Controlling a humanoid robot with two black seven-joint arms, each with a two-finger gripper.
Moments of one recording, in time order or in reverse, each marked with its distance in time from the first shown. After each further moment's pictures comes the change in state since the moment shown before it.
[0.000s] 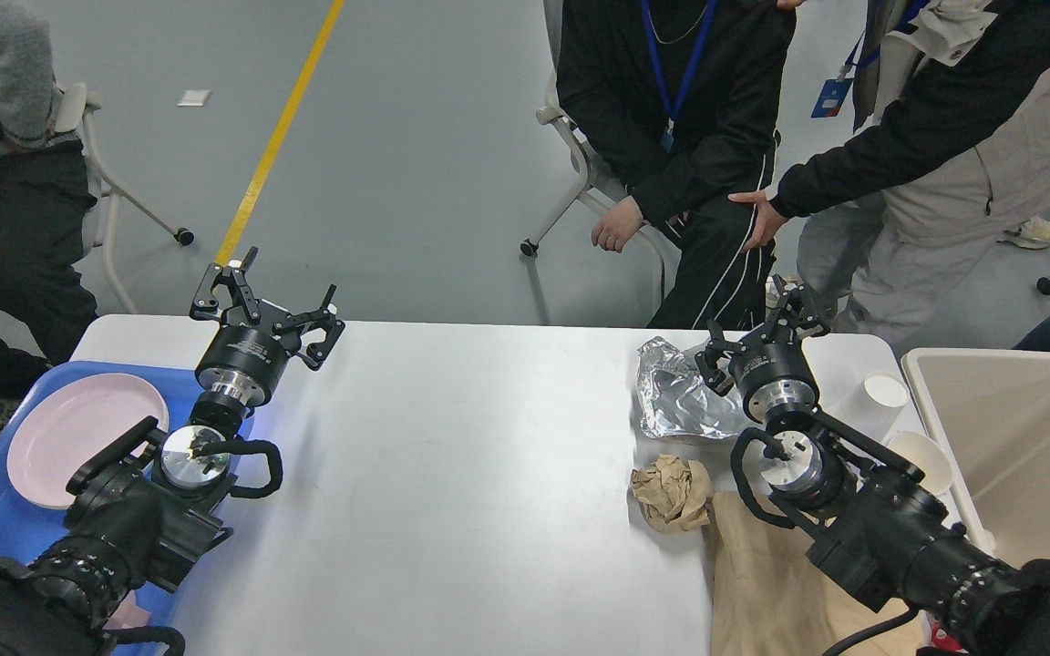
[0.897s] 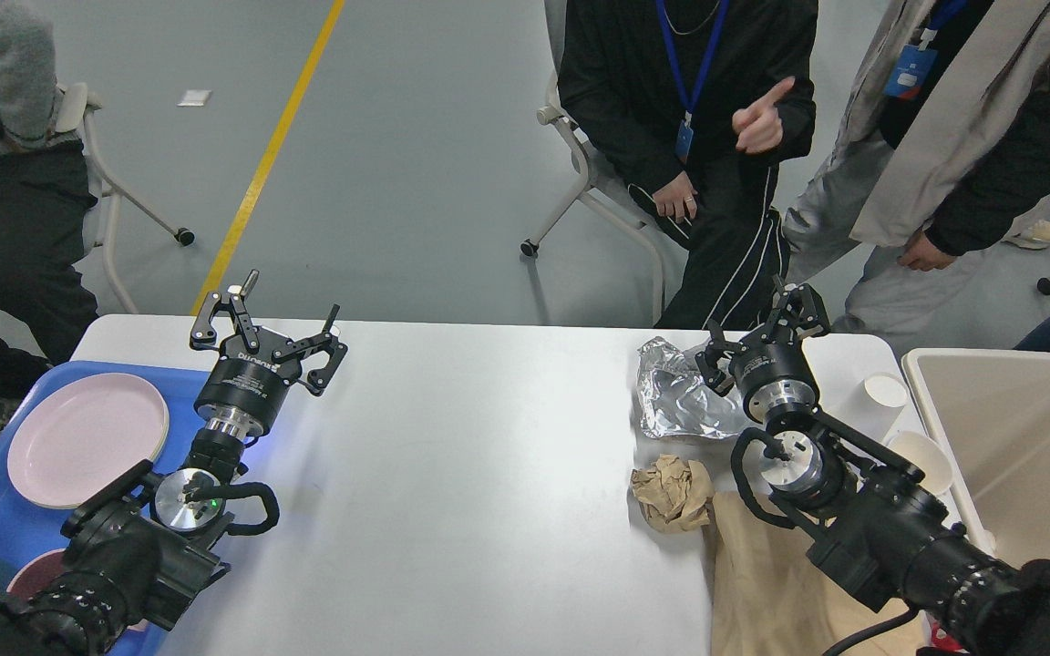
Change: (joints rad) left arm 0.067 0.002 -0.014 -0.001 -0.014 -0.141 -0.002; right arm 0.000 0.000 0.000 -0.001 0.000 0.000 0.000
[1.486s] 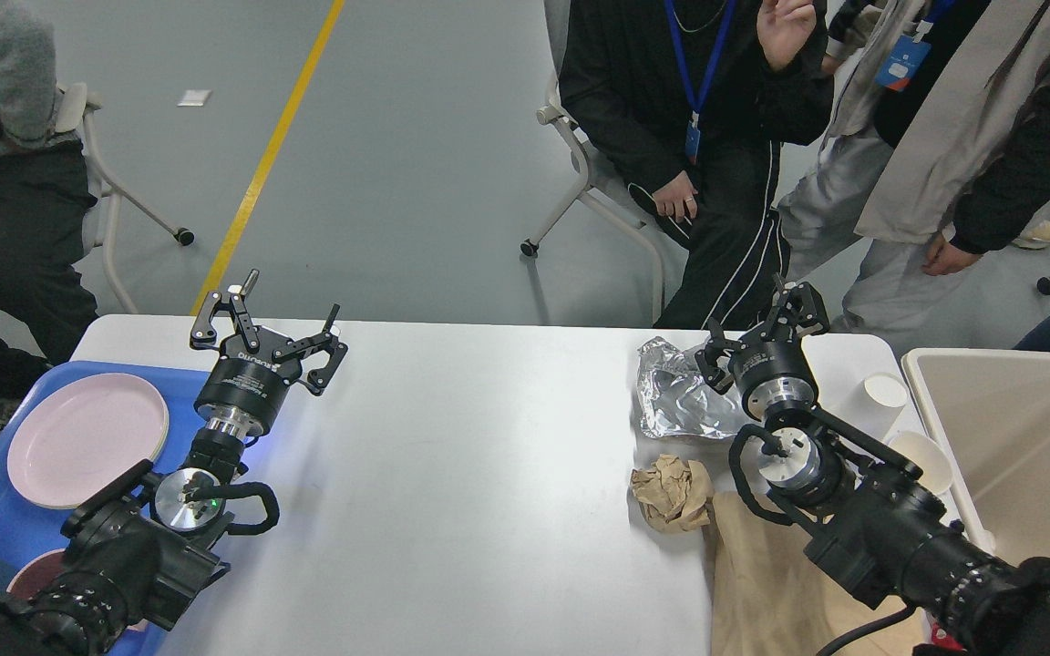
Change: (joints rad) left arm 0.000 0.000 0.000 -0.001 0.000 0.000 0.000; right arm 0.004 0.005 0.009 -0.002 0.002 -0.015 -0.001
